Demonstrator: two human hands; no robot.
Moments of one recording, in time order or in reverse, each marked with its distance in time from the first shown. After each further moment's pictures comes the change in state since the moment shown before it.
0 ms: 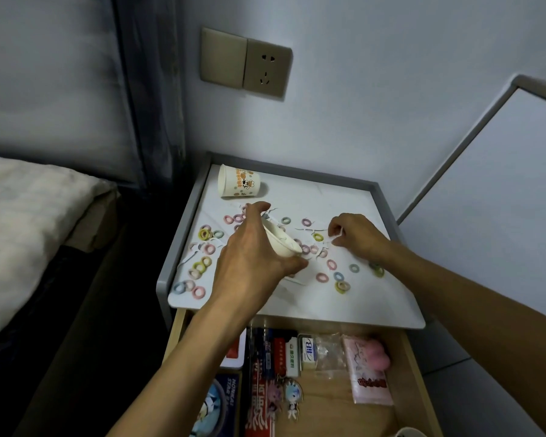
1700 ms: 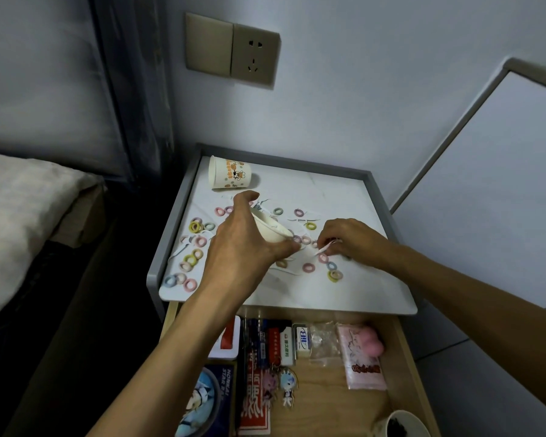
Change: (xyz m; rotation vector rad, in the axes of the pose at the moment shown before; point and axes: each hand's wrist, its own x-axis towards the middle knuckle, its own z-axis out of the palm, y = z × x) left_hand 0.004 0.004 0.001 -0.023 -0.017 -0.053; right_hand -0.030 0.005 0.007 0.014 -0.081 -0.330
